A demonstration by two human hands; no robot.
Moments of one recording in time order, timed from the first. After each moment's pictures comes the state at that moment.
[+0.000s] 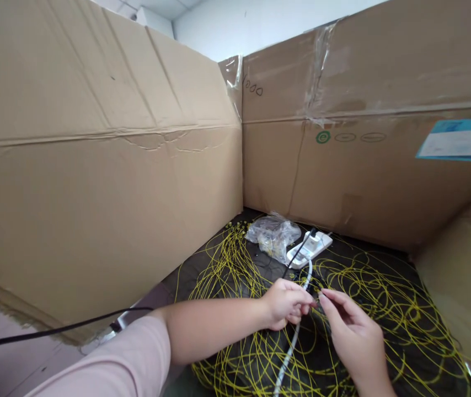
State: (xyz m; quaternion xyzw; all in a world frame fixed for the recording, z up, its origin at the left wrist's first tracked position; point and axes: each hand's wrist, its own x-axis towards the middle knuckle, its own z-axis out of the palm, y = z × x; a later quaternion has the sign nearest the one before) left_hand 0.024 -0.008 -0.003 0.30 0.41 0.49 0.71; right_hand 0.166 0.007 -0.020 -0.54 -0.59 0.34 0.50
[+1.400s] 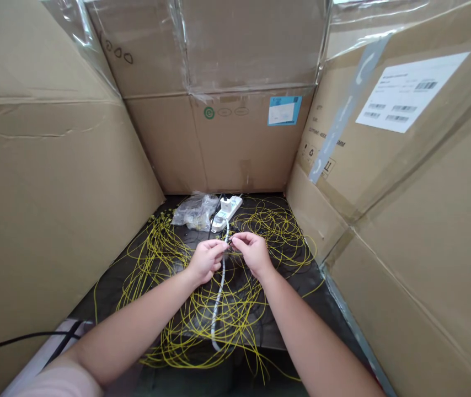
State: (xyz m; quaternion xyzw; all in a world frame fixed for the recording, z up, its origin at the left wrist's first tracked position) left_hand 0.022 -0.009 0.004 0.37 0.44 0.50 0.66; right_hand 0.159 0.012 -0.009 -0.39 -0.49 0.54 0.56
